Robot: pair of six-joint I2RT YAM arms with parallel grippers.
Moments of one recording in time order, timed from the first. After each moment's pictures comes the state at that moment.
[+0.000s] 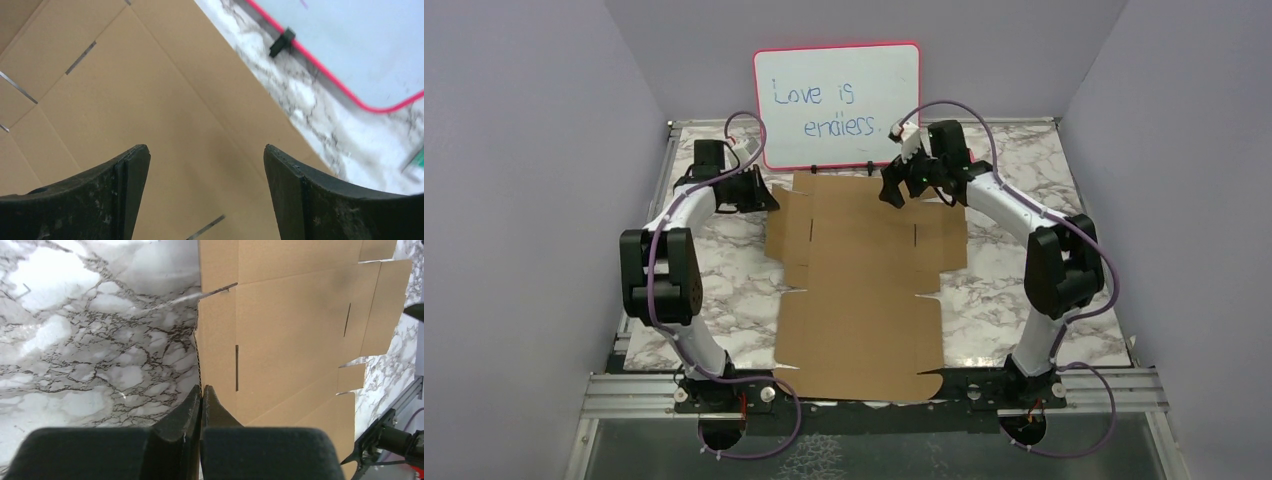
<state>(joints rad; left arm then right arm) 0.04 1.79 1.23 -0.37 0.66 -0.14 0.39 1.81 1.36 -0.21 -0.41 -0.25</state>
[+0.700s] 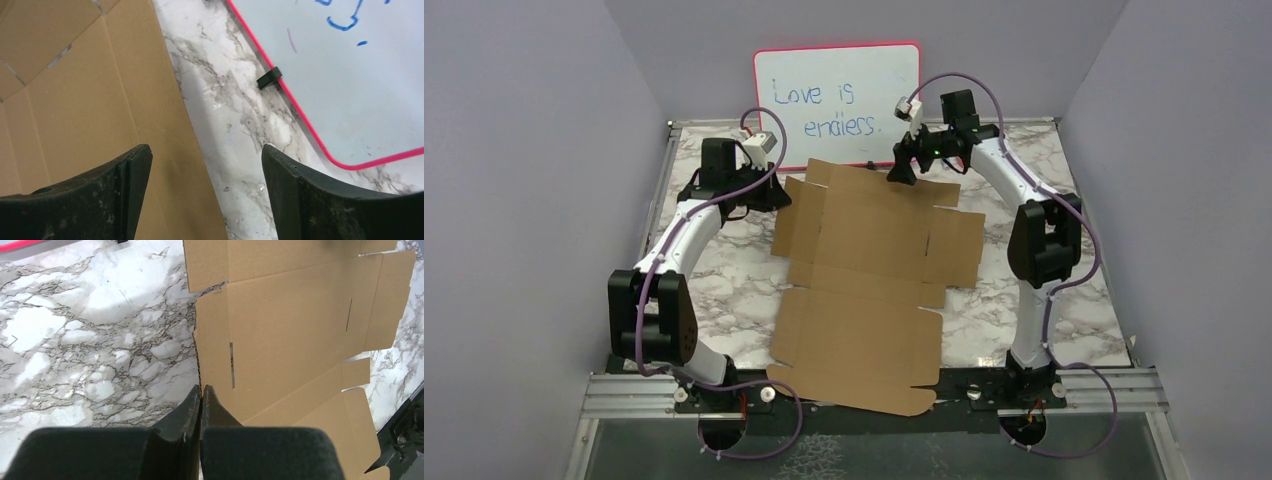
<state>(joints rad) -0.08 1.52 1.14 -0.32 0.61 -0.04 0.27 2.07 1.82 -0.52 -0.71 -0.51</state>
